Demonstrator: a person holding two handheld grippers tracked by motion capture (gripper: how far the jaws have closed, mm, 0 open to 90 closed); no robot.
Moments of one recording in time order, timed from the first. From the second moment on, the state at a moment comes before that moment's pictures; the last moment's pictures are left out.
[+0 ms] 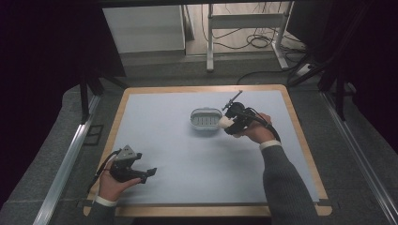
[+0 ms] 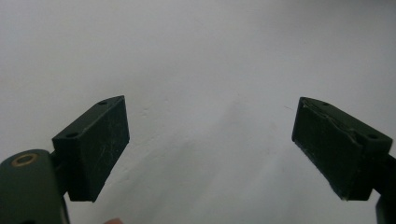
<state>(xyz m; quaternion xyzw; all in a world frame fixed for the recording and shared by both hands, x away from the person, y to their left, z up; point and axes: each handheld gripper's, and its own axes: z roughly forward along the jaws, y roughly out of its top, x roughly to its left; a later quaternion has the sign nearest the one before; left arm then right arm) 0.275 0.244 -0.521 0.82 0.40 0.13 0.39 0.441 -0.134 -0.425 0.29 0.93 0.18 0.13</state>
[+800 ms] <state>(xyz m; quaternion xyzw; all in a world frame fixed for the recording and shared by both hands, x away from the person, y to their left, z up) 0.275 0.243 -0.522 0.82 0.40 0.13 0.39 0.457 -0.117 -0.423 0.27 0.93 0.19 0.14</state>
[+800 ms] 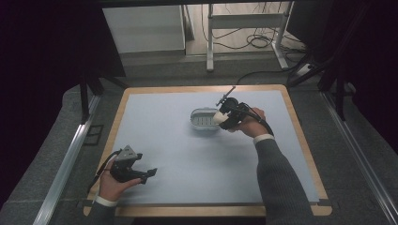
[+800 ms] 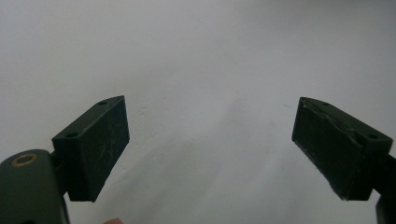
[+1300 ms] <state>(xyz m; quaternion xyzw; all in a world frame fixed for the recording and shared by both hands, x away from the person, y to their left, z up) 0.275 0.243 -0.522 0.82 0.40 0.13 0.39 0.469 -0.106 -0.423 0.25 0.94 0.18 0.15</state>
